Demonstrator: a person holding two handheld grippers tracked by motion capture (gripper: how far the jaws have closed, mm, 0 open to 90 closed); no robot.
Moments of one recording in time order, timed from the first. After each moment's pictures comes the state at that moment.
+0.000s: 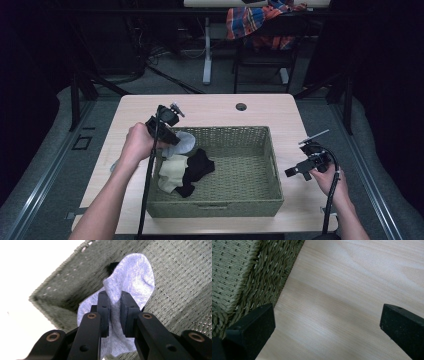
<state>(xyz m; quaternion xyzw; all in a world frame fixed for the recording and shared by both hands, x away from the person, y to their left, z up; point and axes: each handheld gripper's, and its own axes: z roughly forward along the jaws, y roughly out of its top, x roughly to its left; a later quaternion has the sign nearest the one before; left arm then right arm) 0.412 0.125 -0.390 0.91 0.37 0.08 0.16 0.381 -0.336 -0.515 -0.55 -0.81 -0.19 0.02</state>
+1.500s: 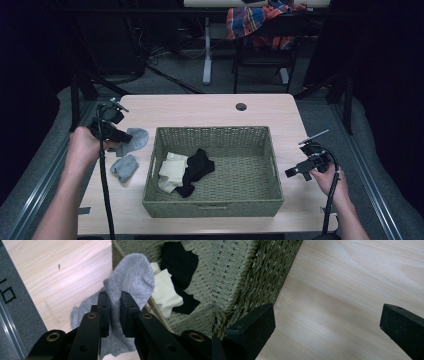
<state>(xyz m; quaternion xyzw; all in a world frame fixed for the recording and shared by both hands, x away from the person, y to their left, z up) 0.392 0.253 -0.378 0.85 0.48 0.11 0.17 0.379 -0.335 -0.517 -0.56 -0.81 -0.20 0.01</state>
